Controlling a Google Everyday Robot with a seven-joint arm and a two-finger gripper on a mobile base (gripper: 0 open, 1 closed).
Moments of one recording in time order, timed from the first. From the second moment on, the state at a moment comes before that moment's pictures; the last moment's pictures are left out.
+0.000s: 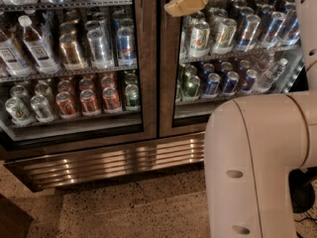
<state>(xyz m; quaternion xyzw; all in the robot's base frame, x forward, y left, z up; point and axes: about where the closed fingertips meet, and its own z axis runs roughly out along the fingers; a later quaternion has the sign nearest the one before) 0.642 -0.048 1.029 -0.69 0.55 0.29 0.36</state>
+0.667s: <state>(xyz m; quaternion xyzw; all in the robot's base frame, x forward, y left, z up) 0.636 -0.041 1.029 -0.69 0.55 0.29 0.36</state>
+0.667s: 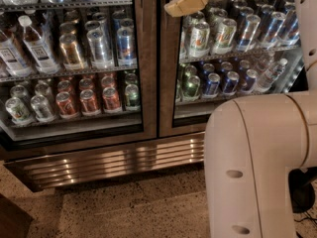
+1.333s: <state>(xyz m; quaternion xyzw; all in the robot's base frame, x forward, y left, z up) 0.636 -0.041 1.029 -0.69 0.55 0.29 0.36</state>
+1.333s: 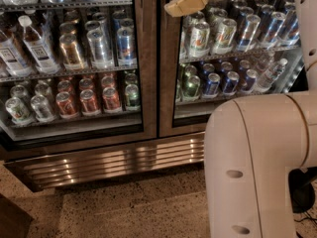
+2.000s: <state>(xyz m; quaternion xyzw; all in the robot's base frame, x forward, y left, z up) 0.636 -0.041 1.029 -0.69 0.55 0.29 0.36</state>
